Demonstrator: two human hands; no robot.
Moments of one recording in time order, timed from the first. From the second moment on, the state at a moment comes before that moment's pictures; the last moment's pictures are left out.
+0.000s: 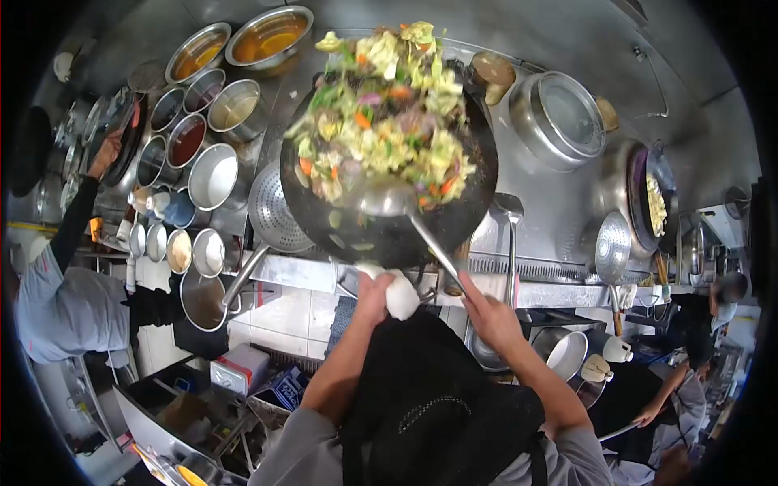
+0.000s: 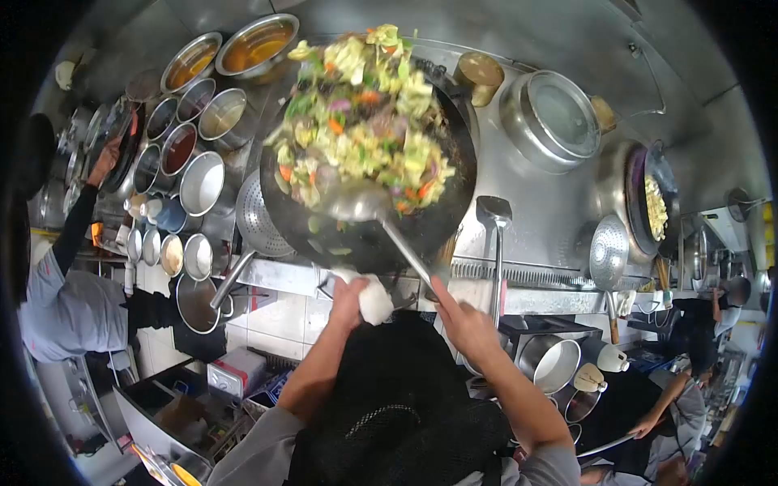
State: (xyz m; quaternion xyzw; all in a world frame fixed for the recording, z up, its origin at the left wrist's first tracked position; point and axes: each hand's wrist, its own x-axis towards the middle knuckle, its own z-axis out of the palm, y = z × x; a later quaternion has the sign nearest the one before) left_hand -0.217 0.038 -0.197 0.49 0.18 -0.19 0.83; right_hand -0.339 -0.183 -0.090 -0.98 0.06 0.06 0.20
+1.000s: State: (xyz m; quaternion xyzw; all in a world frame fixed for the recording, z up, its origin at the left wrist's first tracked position) left_hand -0.082 0.029 -0.221 0.48 0.21 -0.31 0.80; right_hand -0.024 -0.210 -0.058 -0.93 0.10 0.06 0.34
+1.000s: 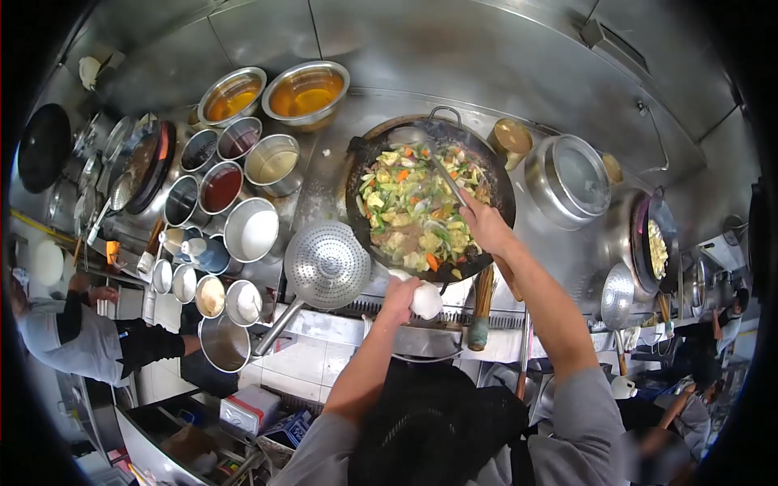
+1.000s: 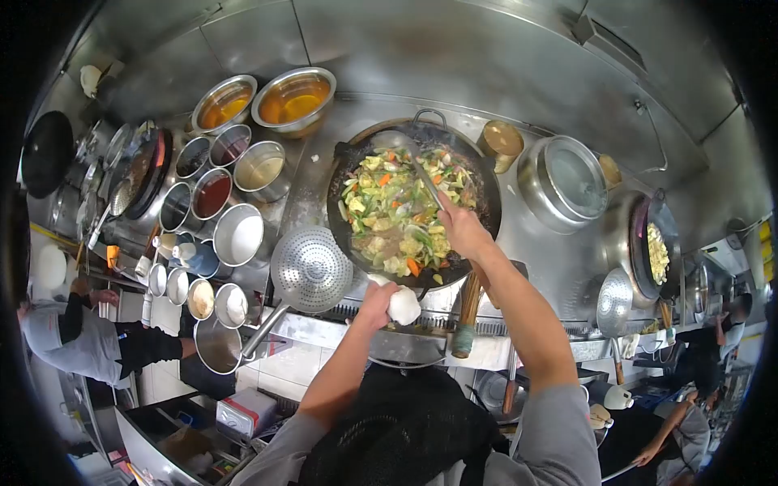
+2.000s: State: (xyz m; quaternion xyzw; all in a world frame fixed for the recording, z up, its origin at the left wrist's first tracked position) left_hand -0.074 0.029 -0.212 0.42 0.27 -0.39 0.77; right_hand -0.164 -0.359 0.004 -0.98 0.01 0.13 -0.18
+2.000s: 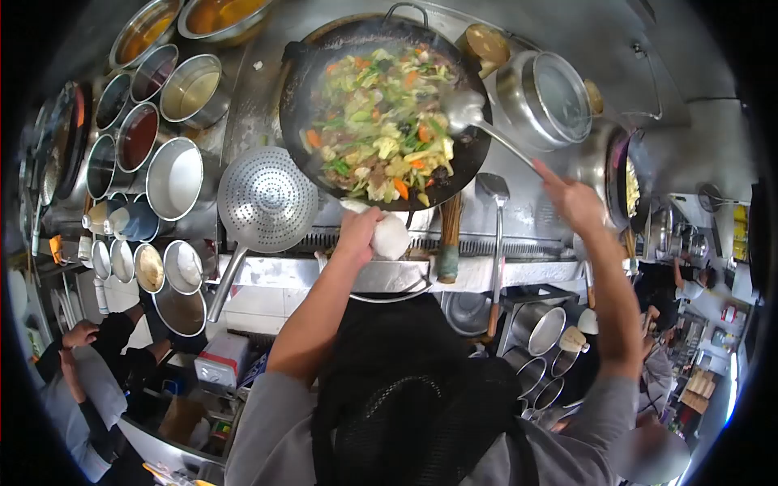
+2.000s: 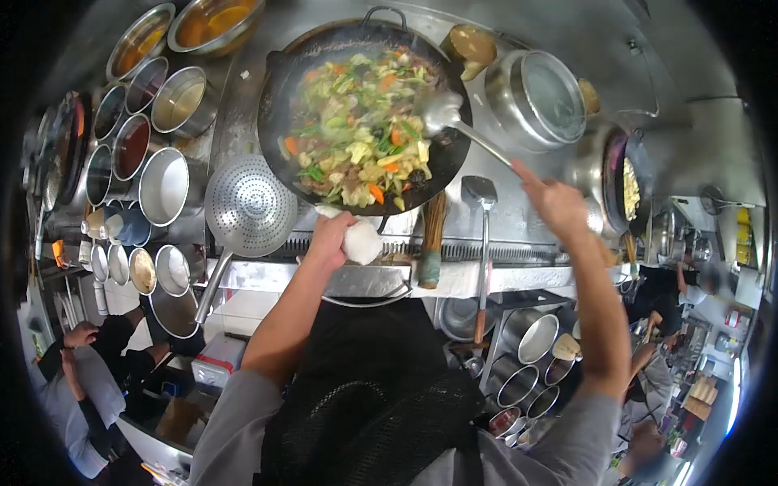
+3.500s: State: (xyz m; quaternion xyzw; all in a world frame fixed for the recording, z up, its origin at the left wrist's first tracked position) left_hand -0.103 0.023 -0.205 0.45 0.25 -0.25 0.82; right_hand -0.351 -0.201 -0.002 -0.95 0.10 -0.01 0.30
